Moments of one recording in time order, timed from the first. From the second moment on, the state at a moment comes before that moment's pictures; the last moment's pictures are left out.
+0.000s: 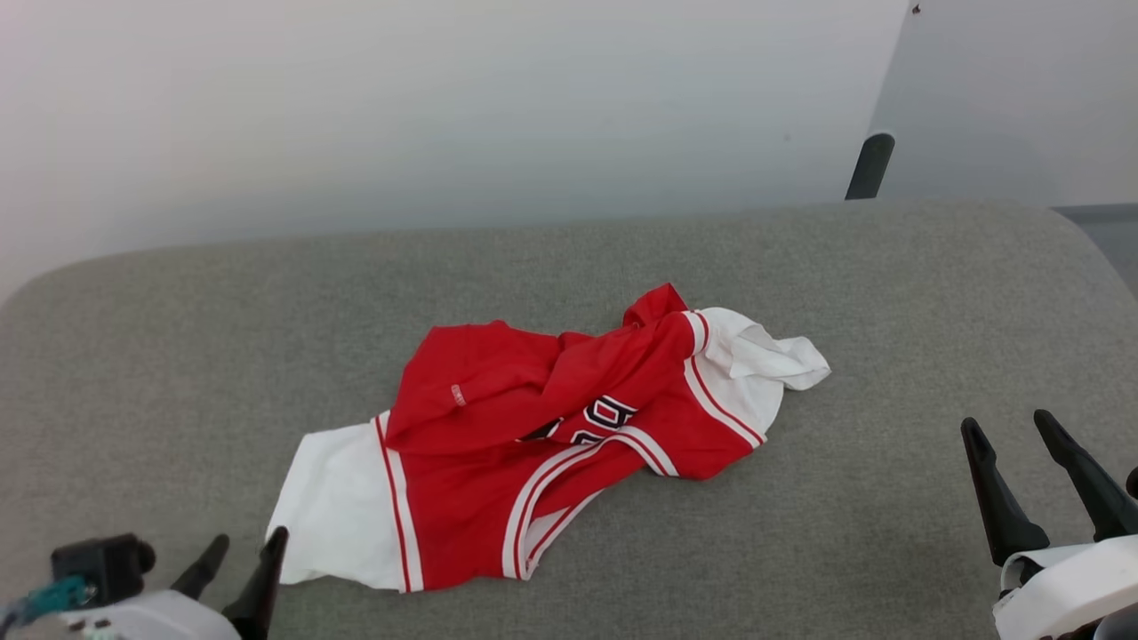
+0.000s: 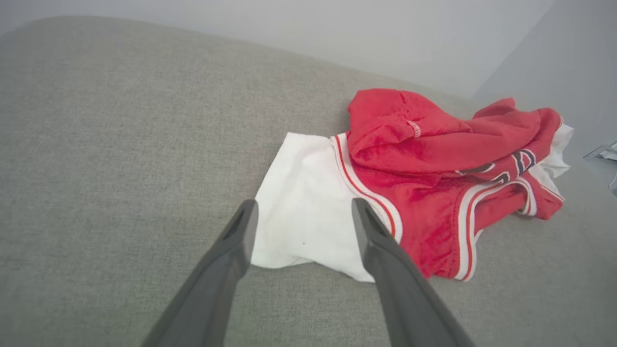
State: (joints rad) left arm 0.04 0.62 -0.27 0.09 -0.93 0.08 0.00; right arm 0.05 -0.22 -0.05 -0.20 0.33 0.13 0.17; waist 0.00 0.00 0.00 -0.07
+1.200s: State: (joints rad) left arm -0.34 0.61 -0.43 0.43 -0.97 0.04 0.47; right arm -0.15 -0.32 -0.01 -0.15 0.44 0.13 0.45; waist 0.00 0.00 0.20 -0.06
